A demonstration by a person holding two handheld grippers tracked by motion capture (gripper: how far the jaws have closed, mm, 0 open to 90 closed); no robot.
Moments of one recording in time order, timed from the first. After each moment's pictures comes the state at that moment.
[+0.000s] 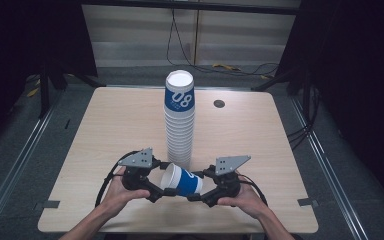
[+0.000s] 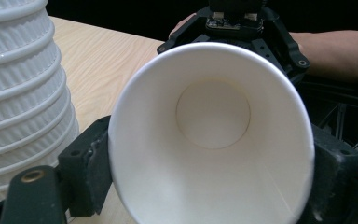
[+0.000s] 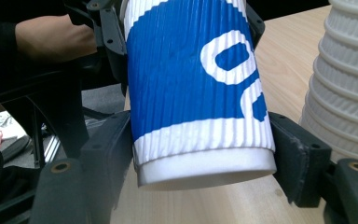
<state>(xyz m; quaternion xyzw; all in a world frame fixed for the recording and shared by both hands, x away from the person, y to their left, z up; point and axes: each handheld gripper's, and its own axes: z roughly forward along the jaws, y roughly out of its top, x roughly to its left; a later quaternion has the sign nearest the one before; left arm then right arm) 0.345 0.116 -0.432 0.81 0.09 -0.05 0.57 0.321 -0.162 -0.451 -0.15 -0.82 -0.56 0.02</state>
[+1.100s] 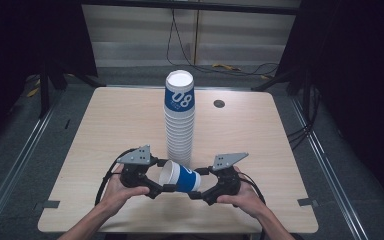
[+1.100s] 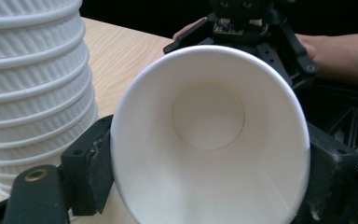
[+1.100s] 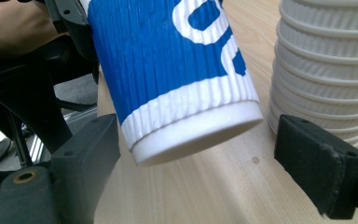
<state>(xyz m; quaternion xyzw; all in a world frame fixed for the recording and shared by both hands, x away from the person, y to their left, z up) 0.350 0.121 -0.430 0.82 0.11 -0.03 0.57 0.326 -0.163 -0.451 -0.22 -0.83 -0.51 0.02</state>
